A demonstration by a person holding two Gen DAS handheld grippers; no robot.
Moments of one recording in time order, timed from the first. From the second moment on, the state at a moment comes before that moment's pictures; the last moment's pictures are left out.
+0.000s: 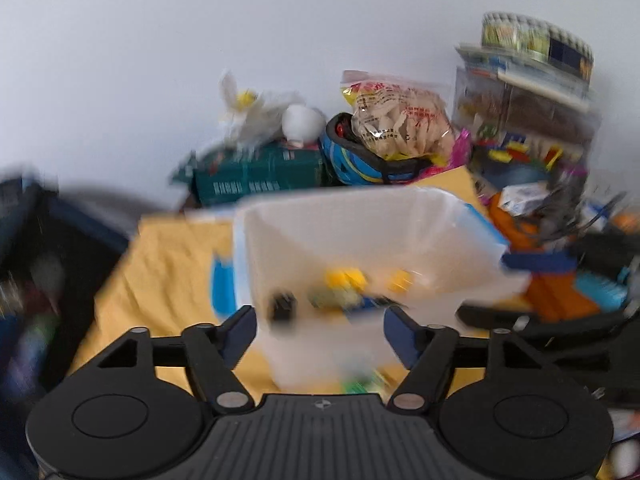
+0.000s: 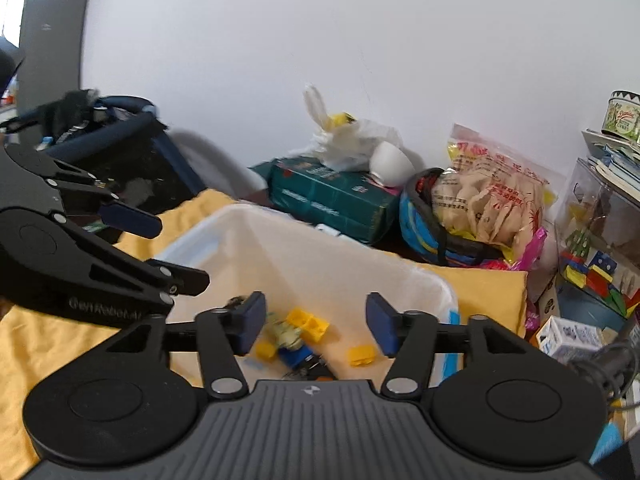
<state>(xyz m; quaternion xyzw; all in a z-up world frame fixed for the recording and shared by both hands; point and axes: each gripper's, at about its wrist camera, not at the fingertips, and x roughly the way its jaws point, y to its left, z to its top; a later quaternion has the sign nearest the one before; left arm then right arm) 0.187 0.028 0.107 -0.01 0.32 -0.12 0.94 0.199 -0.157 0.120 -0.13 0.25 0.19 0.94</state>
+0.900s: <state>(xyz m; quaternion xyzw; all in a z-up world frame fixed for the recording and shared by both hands) 0.170 0.028 -0.016 -0.05 0.46 -0.16 0.87 0.093 -0.164 0.002 -0.11 0.39 0.21 0.89</state>
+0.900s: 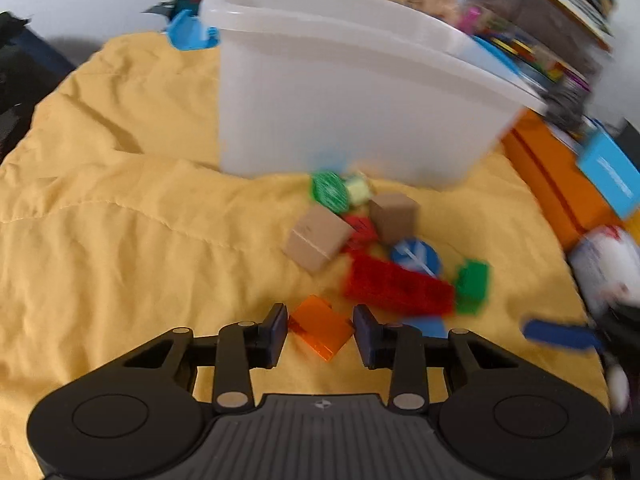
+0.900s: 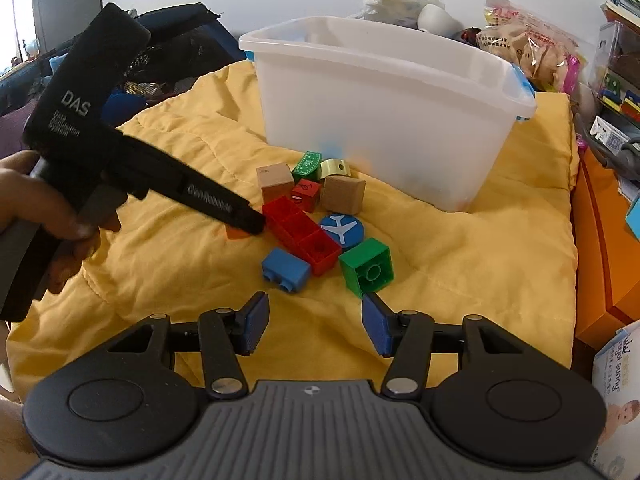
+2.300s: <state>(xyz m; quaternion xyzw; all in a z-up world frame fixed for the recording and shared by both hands) 0.081 0.019 -0.016 0.13 0.42 -0.18 0.88 0.103 -0.148 -0.013 -0.17 0.43 0.29 0.84</state>
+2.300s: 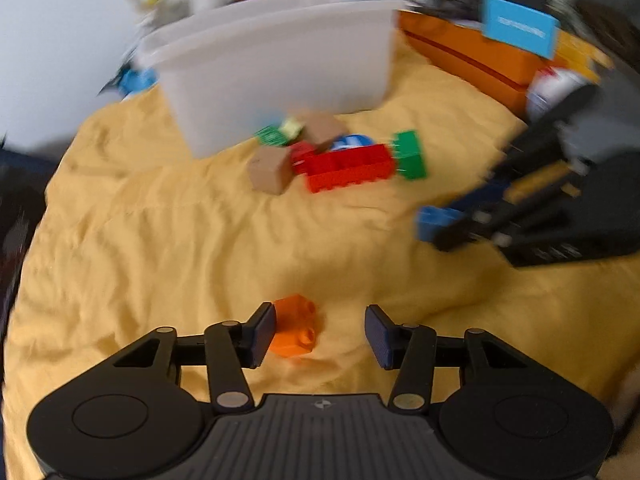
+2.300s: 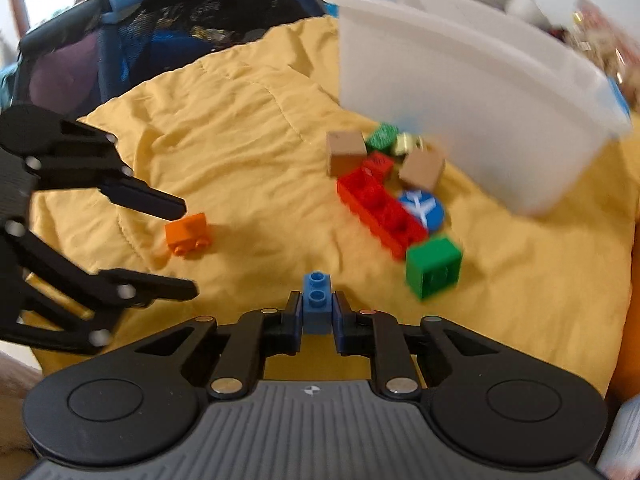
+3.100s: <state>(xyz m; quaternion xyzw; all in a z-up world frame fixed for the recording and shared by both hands) 0.099 0.044 0.005 0.05 0.43 -0.17 0.88 0.091 -0.161 -0.020 -0.10 0.44 0.25 0.85</state>
